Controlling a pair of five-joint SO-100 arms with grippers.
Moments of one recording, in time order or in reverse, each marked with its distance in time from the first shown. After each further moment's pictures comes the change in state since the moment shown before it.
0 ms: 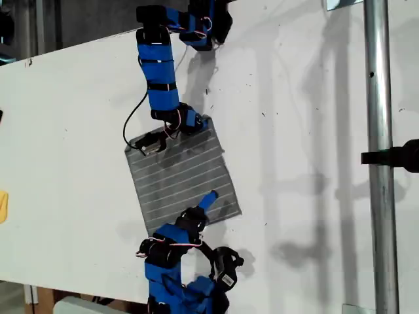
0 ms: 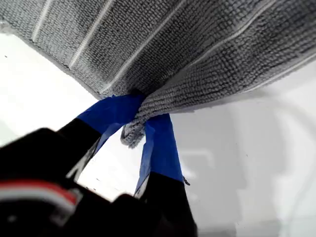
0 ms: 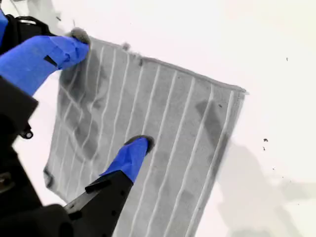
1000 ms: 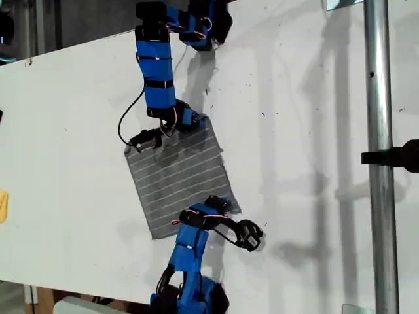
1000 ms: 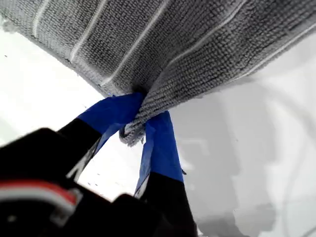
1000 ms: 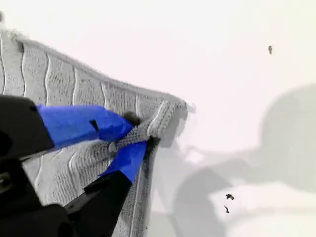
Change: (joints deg) arm 0 0.1 -17.8 24.5 -29.0 -5.6; arm 1 -0.7 3.6 0.1 2.8 0.8
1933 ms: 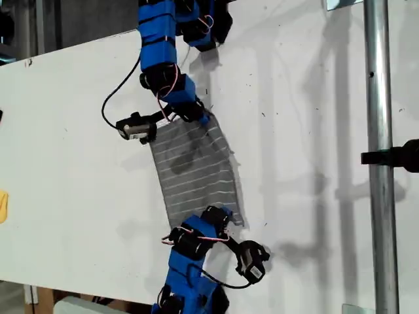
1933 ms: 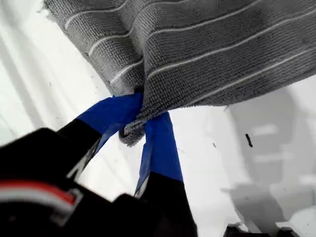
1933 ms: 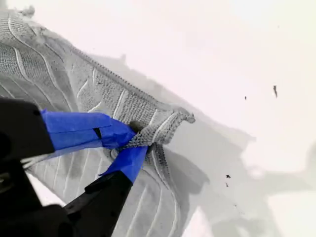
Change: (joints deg) arm 0 9.1 10.1 -26.6 28.0 -5.4; arm 1 -14.4 23.6 -11.4 15.7 7.9
